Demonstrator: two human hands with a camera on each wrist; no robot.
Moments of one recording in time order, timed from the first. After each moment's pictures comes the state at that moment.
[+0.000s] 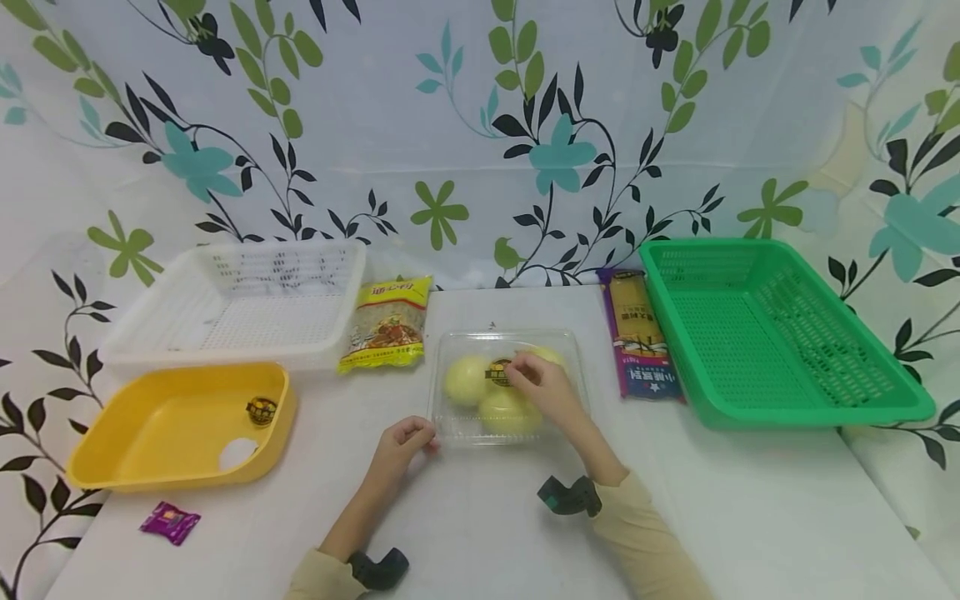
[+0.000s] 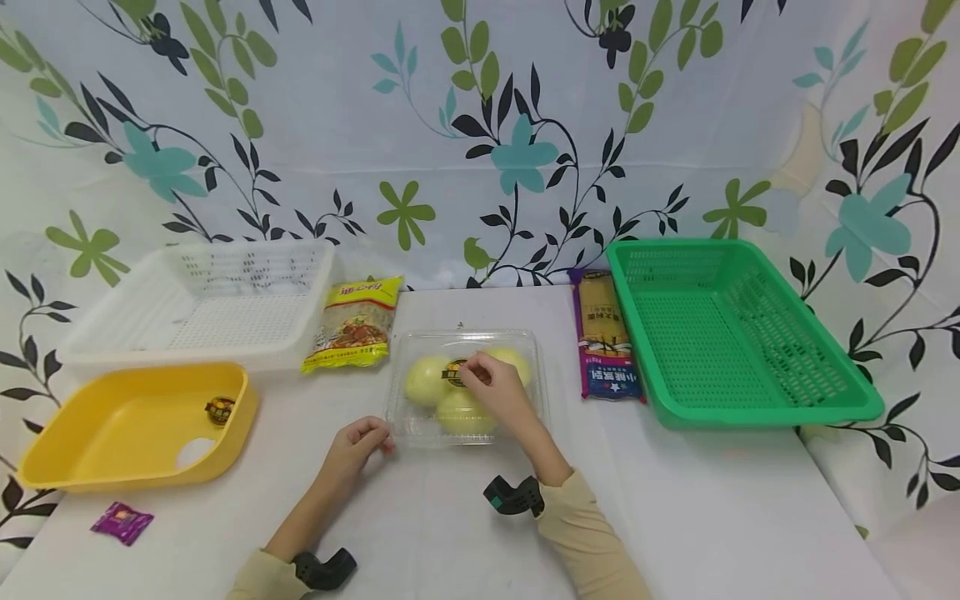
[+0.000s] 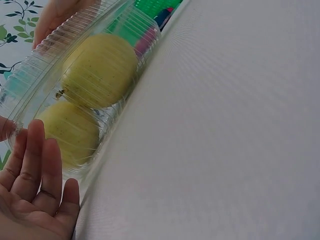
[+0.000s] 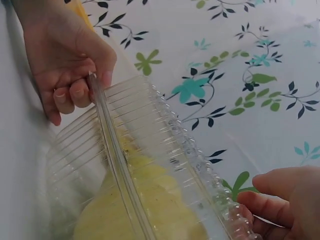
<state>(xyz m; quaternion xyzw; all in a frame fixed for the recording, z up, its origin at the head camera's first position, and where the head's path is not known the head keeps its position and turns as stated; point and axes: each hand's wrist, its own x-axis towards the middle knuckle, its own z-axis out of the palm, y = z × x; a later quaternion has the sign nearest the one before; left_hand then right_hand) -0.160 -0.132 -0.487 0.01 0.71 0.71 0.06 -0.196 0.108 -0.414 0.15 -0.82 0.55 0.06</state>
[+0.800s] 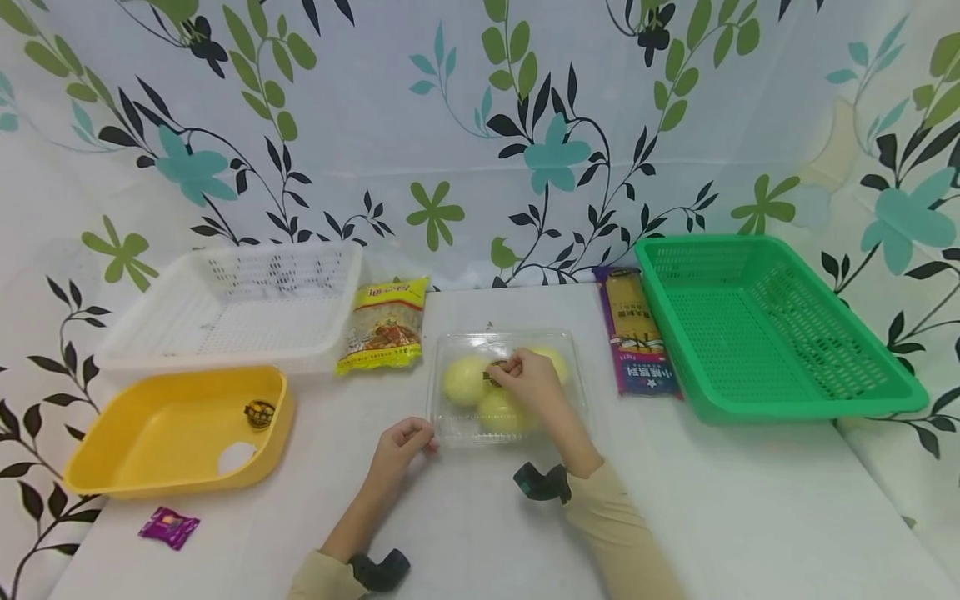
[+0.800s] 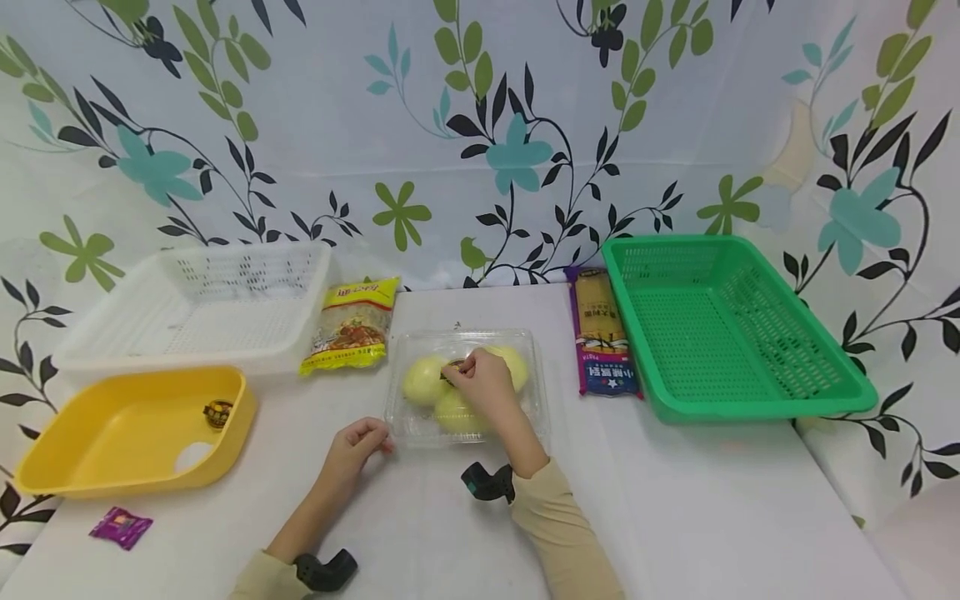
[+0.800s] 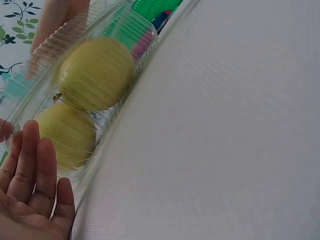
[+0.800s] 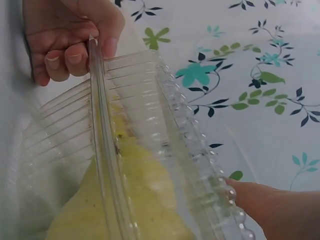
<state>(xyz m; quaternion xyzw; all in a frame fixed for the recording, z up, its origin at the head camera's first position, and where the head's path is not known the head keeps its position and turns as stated) -0.158 -0.130 -0.489 0.02 0.71 0.71 0.04 -0.201 0.088 -0.404 0.04 -0.90 0.43 0.04</state>
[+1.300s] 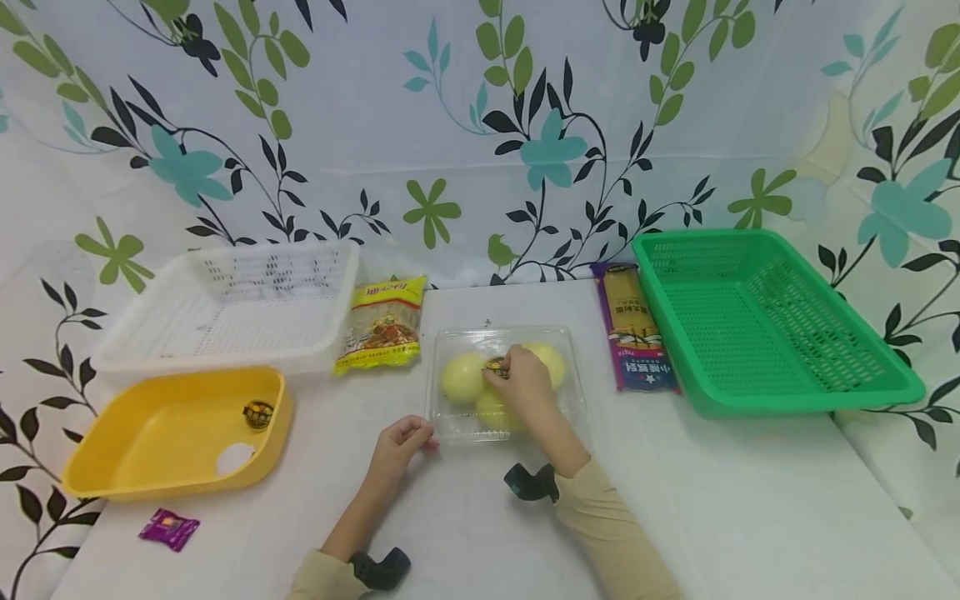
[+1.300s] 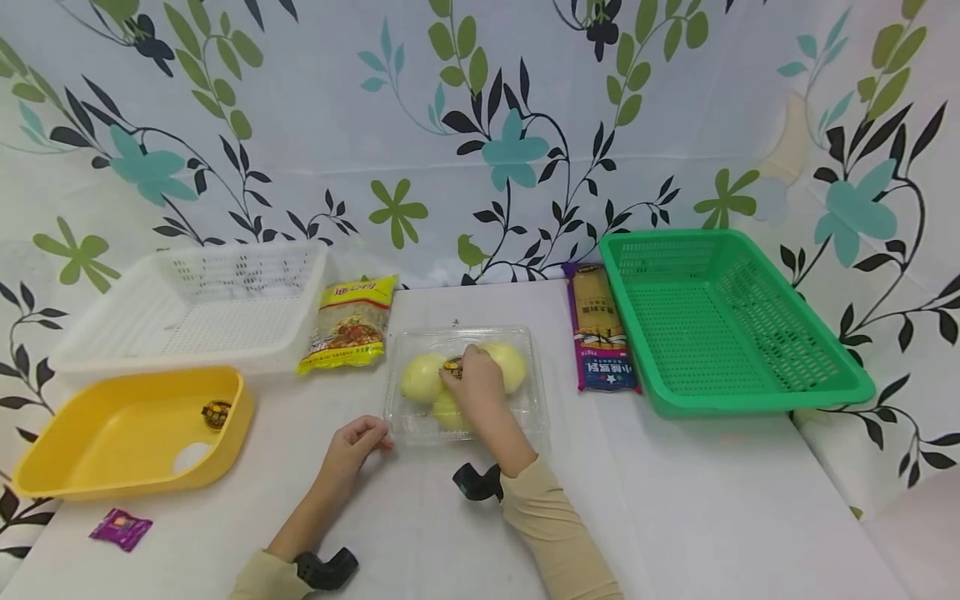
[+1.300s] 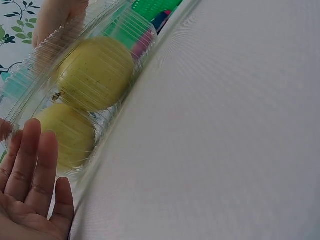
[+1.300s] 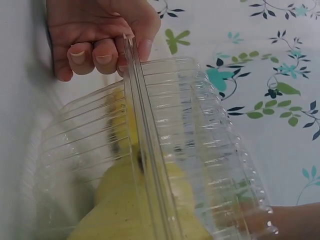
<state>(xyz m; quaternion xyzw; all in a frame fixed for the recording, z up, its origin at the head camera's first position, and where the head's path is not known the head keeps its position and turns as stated) -0.160 -0.130 -0.489 0.03 0.70 0.71 0.04 -0.201 0.075 -0.409 0.03 -0.94 0.33 0.09</state>
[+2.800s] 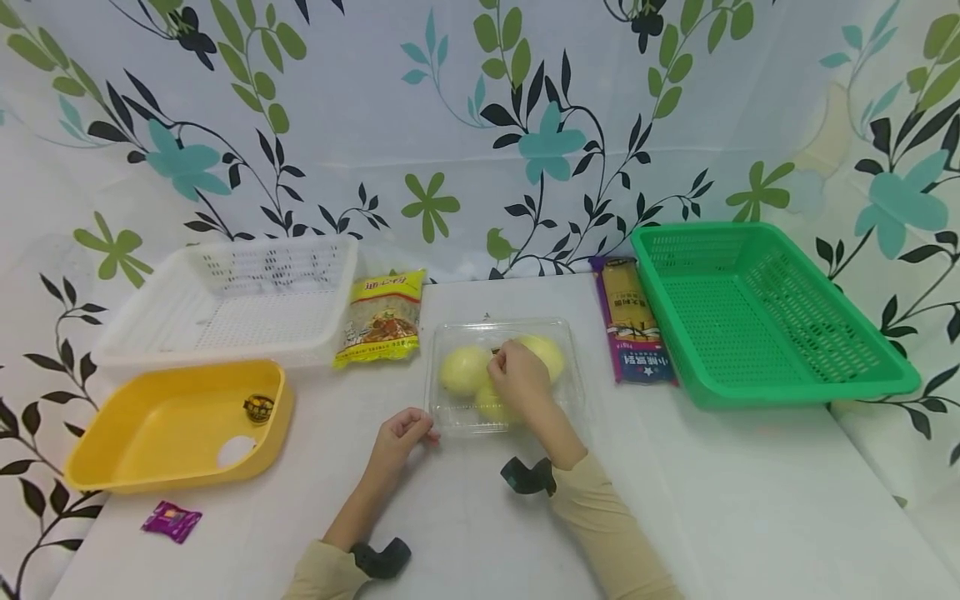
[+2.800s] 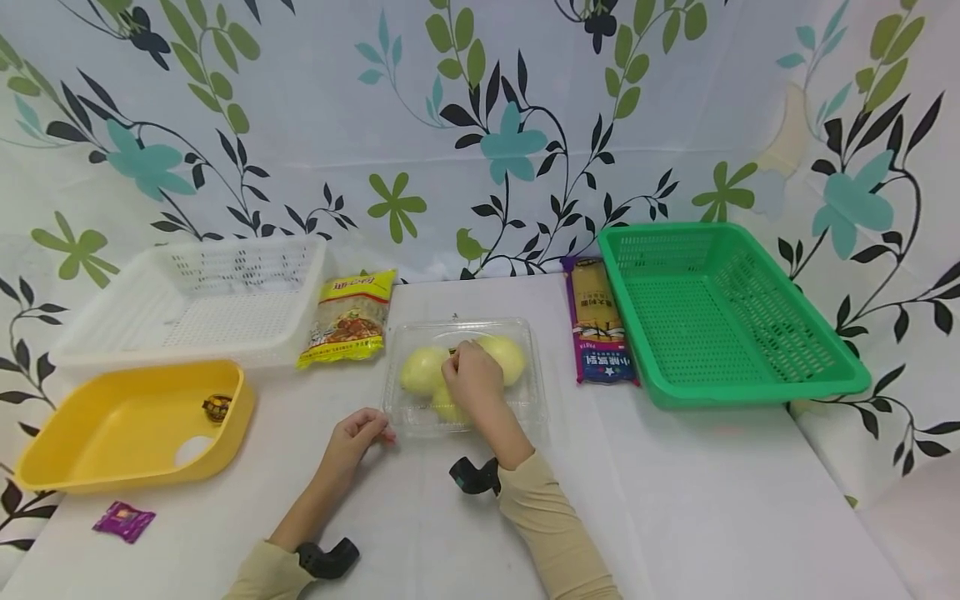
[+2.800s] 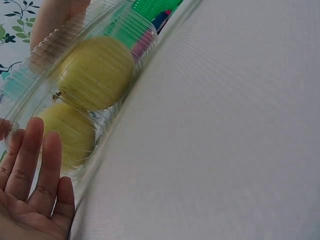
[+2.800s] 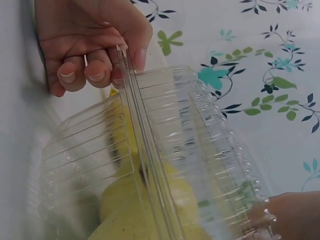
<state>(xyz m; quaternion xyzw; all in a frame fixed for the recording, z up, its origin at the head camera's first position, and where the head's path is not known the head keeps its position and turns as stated) -0.160 -0.131 -0.486 0.02 0.70 0.71 0.07 -0.198 0.075 -0.409 0.07 -0.94 0.31 0.12</state>
